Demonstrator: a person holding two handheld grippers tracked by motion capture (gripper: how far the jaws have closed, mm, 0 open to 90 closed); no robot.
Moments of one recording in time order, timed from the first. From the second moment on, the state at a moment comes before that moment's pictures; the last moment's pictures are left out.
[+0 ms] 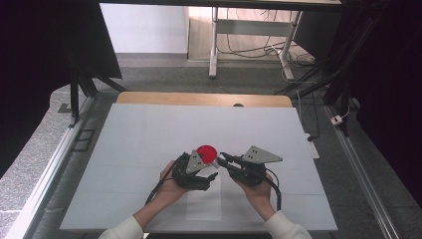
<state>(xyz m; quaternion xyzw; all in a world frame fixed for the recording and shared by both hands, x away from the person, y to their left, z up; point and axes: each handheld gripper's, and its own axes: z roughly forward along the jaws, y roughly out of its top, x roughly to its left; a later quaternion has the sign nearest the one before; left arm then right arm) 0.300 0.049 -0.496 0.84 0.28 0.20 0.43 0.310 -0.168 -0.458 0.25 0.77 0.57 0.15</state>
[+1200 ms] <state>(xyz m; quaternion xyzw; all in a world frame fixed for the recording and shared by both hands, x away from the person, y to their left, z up) 0.302 0.033 -0.497 0.83 0.26 0.21 0.44 0.312 -0.167 -0.463 0.26 0.77 0.57 0.15</state>
